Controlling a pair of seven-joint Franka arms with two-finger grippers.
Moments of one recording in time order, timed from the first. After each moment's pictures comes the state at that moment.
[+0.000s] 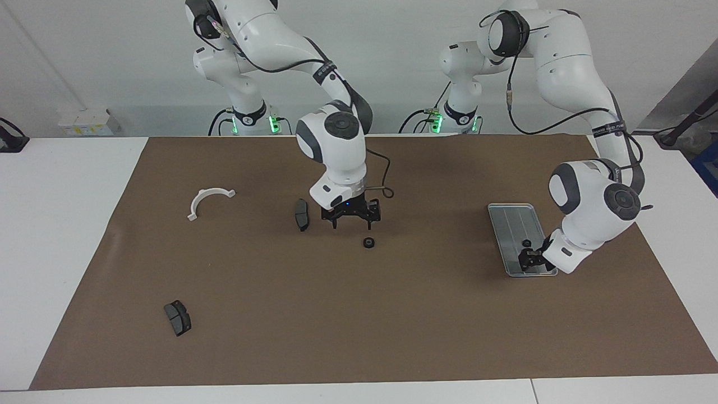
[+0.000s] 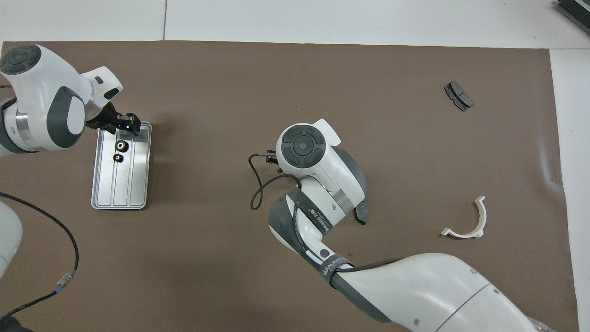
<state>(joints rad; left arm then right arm) 0.05 0.57 -0.05 -1.57 0.01 2.04 0.14 0.46 0.56 0.18 -1.59 -0.17 2.23 0.83</state>
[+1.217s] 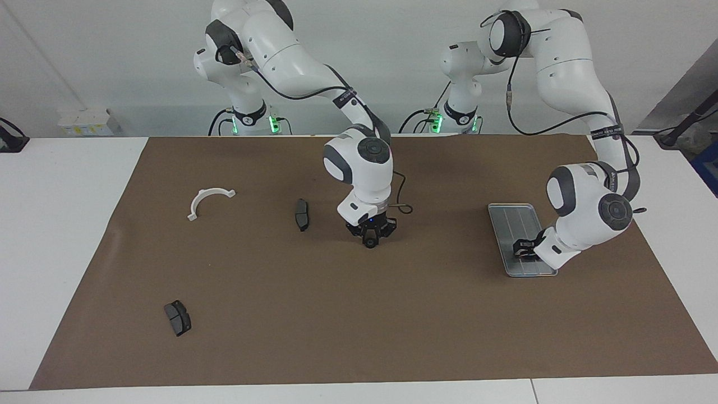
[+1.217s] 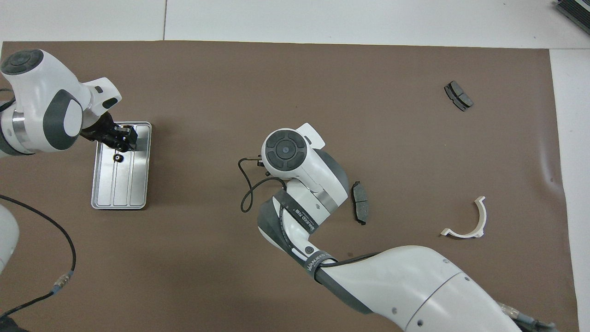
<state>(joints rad) 0.06 0.56 -0.05 -1.58 0.02 1.94 0.16 0.49 0.62 0.17 -1.56 -0.18 2.24 0.84</state>
